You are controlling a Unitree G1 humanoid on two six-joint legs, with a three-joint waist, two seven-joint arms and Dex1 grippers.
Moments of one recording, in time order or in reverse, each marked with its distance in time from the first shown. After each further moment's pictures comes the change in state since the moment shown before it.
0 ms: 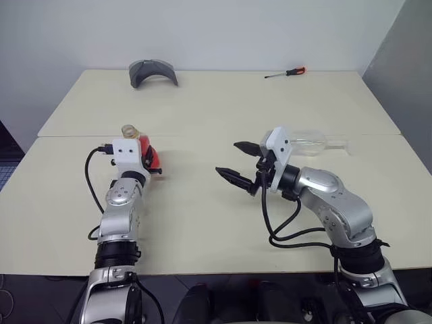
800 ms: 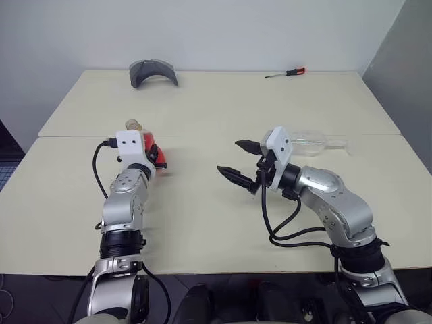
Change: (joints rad) left arm -0.076 -0.032 0.021 -0.063 -0.044 0.250 0.049; right arm -0.002 -0.004 0.002 0.003 -0.013 -0.019 0.000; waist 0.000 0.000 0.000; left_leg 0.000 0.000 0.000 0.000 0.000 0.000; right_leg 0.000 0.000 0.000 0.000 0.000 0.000
